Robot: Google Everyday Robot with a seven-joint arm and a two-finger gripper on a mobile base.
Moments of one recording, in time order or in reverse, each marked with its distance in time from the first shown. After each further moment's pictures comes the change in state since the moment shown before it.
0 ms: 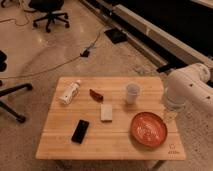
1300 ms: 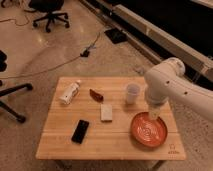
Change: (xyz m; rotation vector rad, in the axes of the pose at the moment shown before) arm -0.092 -0.002 -0.016 0.001 0.043 -0.189
